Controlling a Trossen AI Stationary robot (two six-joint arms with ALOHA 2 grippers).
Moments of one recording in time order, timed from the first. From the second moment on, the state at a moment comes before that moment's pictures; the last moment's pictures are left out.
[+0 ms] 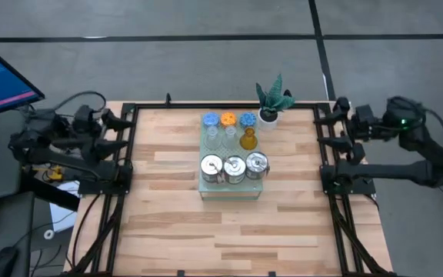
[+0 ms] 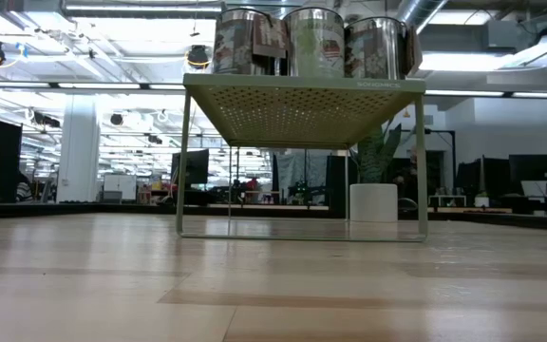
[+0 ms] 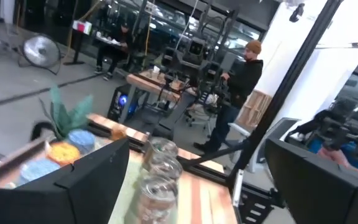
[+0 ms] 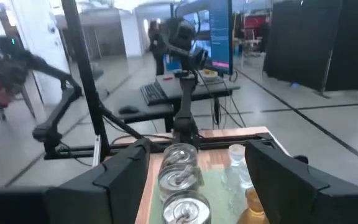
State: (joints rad) left arm -0.19 0.46 1.03 -0.53 -0.24 -0.33; right arm -0.26 0.55 1.10 -0.58 -0.27 0.07
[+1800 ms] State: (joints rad) left arm -0.21 0.00 0.01 0.03 -0.05 -0.45; right arm -0.12 0.00 0.01 0.16 -0.39 0.26
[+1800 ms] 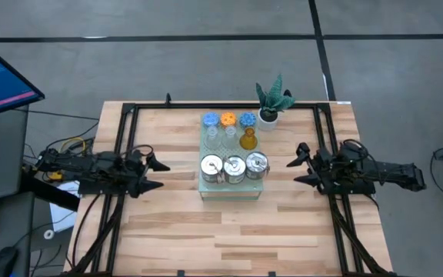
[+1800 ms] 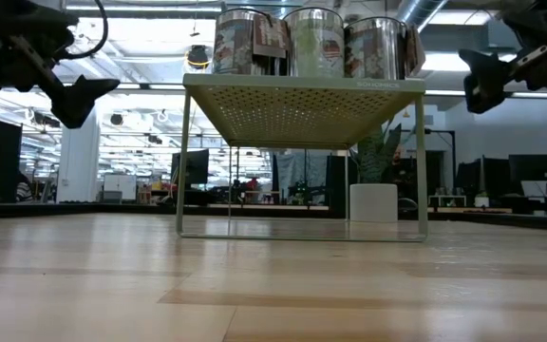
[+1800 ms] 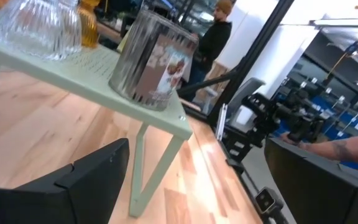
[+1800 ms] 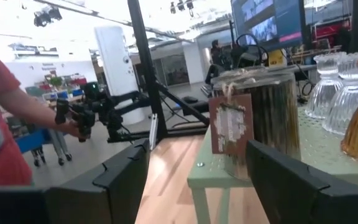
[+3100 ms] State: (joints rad) left arm -0.21 0.14 0.01 0.05 -0.05 -0.46; right arm -0.12 0.00 0.01 0.07 -0.39 0.24
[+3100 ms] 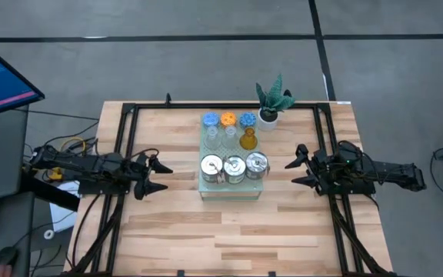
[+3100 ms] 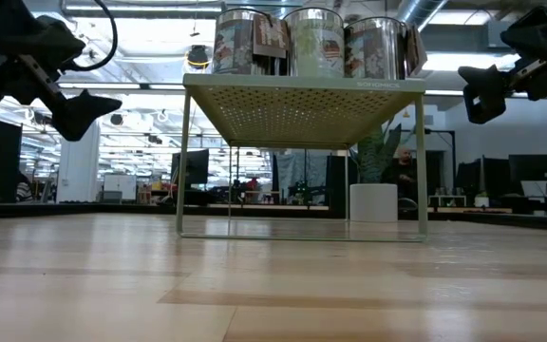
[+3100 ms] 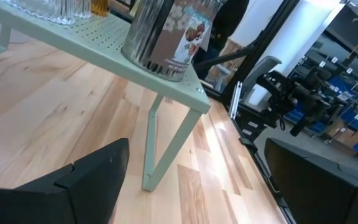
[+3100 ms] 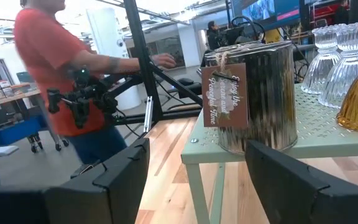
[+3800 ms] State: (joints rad) left arm -0.20 0.00 0.01 0.15 -0.05 -0.45; right arm -0.12 0.01 0.01 0.07 -0.39 0.24
